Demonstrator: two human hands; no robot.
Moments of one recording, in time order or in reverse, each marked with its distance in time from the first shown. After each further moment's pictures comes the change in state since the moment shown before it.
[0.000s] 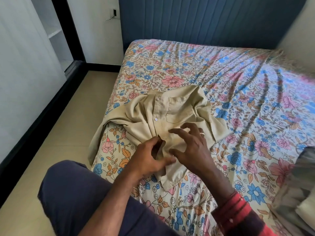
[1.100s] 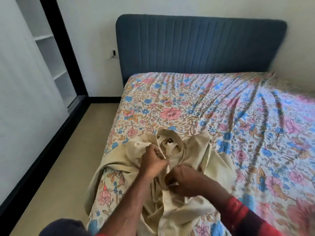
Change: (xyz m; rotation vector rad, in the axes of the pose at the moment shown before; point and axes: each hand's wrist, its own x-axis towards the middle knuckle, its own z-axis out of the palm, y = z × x) left_hand 0.139 0.018 -0.011 -0.044 0.238 -0.331; right_hand 0.092 0.025 0.000 -0.209 -0.616 -0.295
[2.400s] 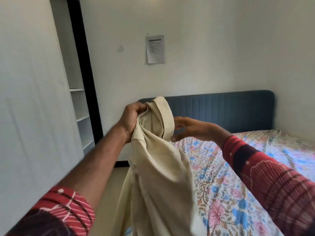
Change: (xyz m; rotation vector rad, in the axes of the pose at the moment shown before) left_hand -0.058 0.326 -0.226 -0.681 -0.257 0.371; right_hand -0.005 -0.034 -0.352 0.625 0.292 -0.355
